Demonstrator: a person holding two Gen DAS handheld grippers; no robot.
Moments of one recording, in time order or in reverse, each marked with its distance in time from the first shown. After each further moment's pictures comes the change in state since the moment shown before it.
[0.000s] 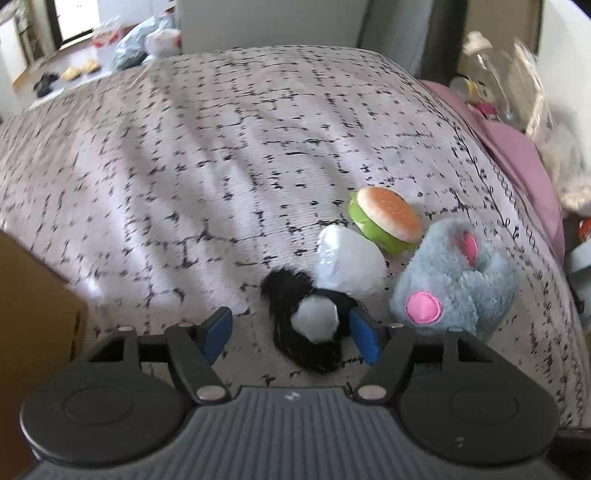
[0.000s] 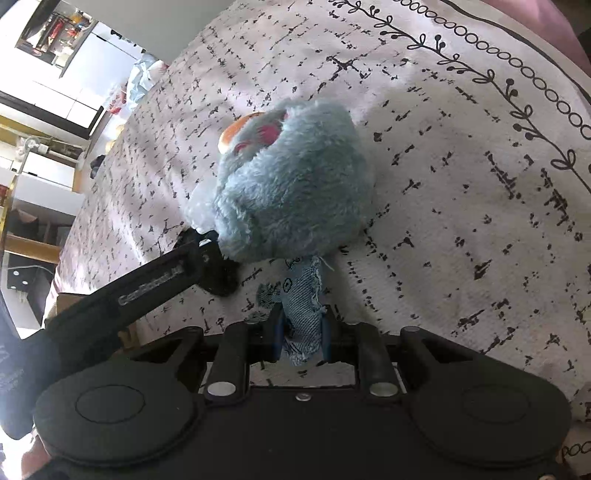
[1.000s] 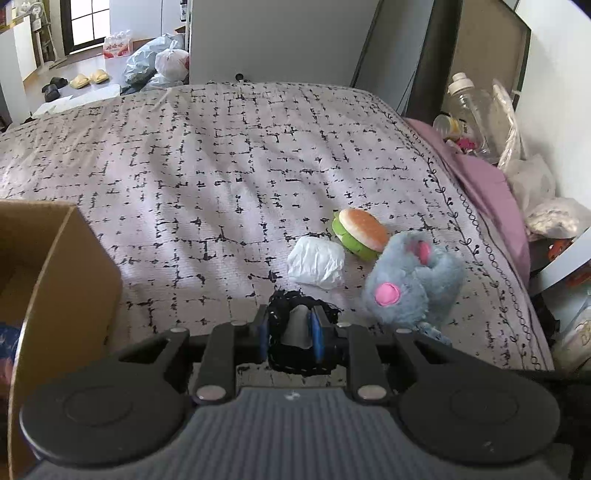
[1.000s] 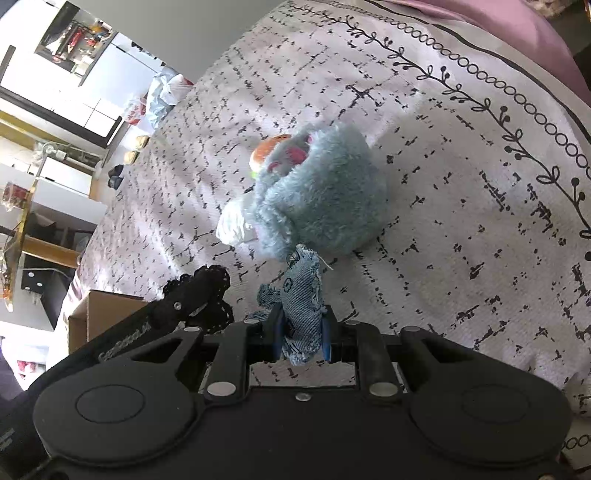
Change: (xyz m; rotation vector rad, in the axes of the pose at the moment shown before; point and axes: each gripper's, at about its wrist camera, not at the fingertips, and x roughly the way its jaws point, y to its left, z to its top) left arm -0.066 0.010 -0.021 -0.078 -0.095 -0.050; right arm -0.033 0.006 -0.006 -0.026 -0.057 0.056
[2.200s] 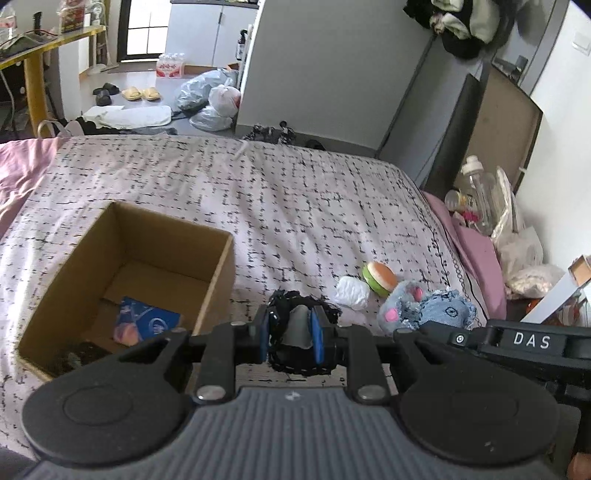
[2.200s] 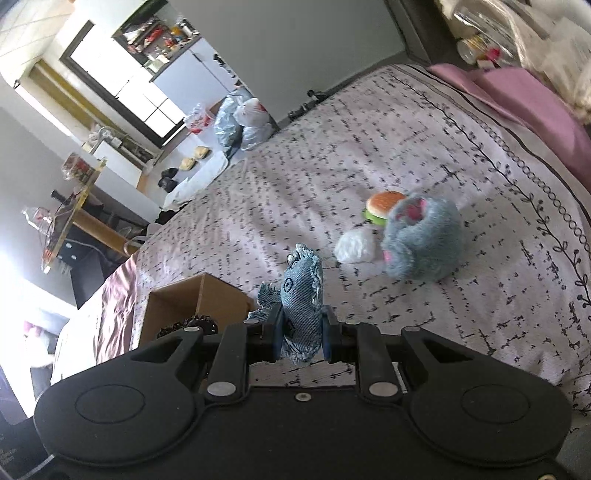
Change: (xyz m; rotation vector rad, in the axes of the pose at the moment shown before) left arm -0.137 0.057 -0.015 -0.149 -0.149 0.034; right arm -0.083 0.091 -0.031 -0.210 -0.145 0.082
